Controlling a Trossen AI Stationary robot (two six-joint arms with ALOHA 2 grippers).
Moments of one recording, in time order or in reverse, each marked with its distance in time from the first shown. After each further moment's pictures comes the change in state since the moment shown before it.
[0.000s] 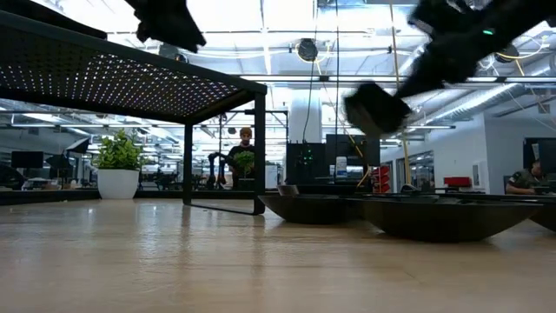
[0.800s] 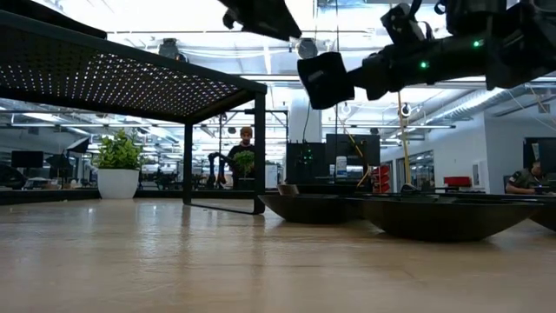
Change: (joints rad) left arm -0.090 0.508 0.232 0.500 -0.149 0.388; right arm -0.198 0.391 -0.212 1.407 0.070 -0.630
